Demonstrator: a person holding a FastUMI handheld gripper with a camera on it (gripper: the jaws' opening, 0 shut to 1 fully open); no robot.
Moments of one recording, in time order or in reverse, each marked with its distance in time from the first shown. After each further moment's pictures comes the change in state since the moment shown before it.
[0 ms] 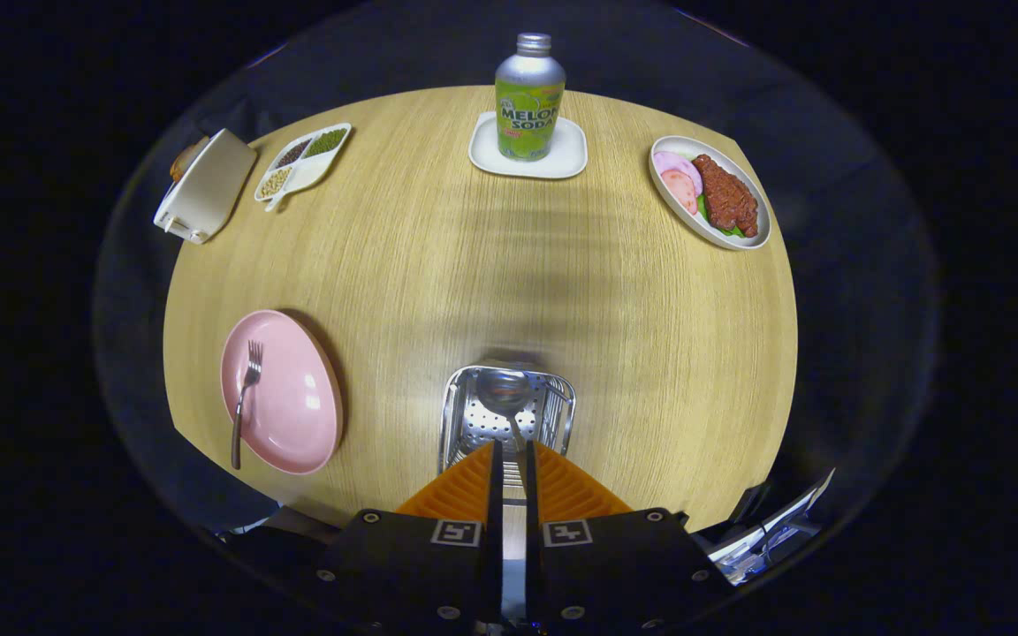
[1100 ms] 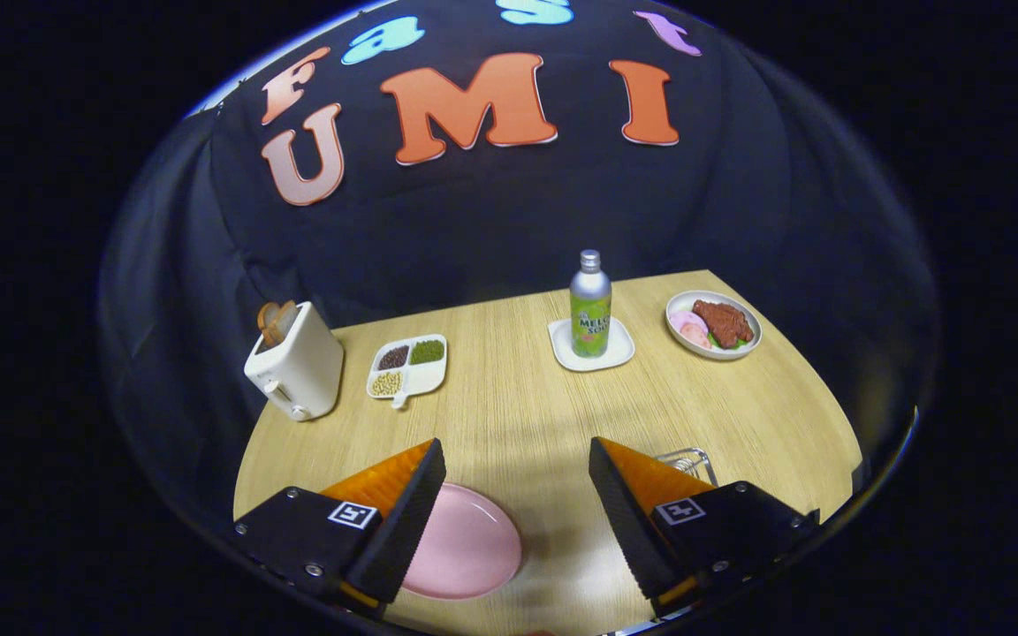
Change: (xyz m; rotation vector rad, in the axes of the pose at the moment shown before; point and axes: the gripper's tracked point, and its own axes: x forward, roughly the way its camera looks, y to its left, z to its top) arm -0.090 0.128 0.072 0.216 -0.821 0.053
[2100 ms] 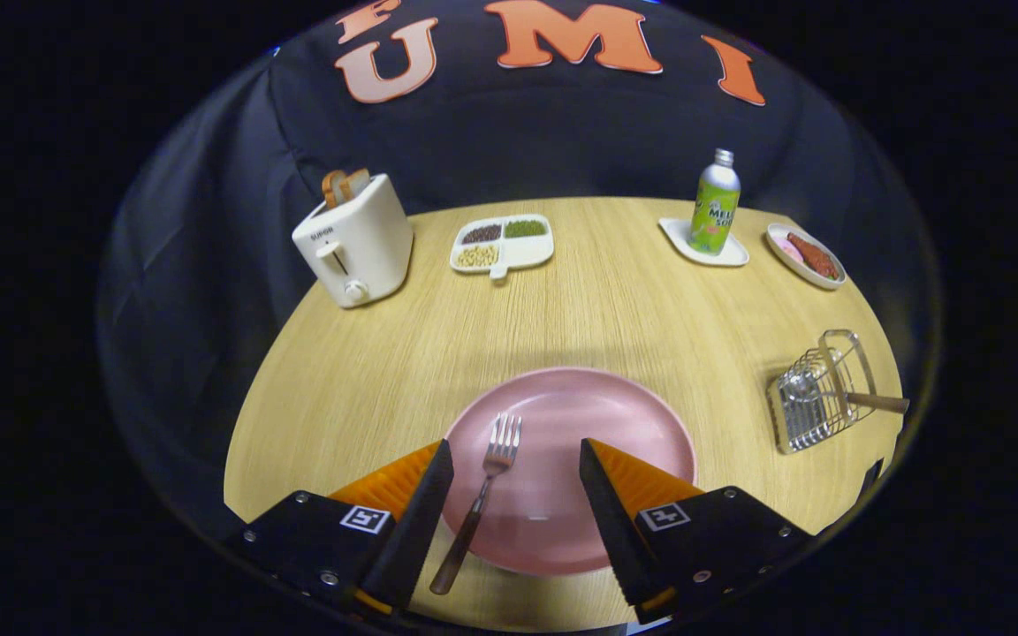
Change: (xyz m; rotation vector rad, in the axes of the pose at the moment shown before) arm 0.009 0.119 -0.182 -0.126 0.365 0.116
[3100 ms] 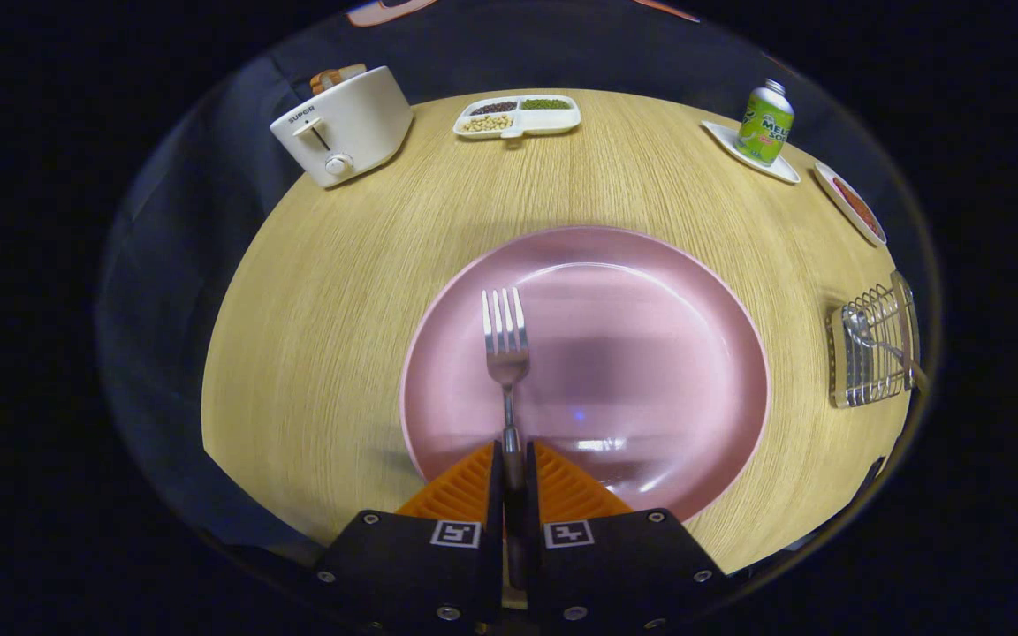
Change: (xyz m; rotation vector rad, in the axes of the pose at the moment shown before) arm 0.025 0.004 -0.065 -0.082 0.331 0.033
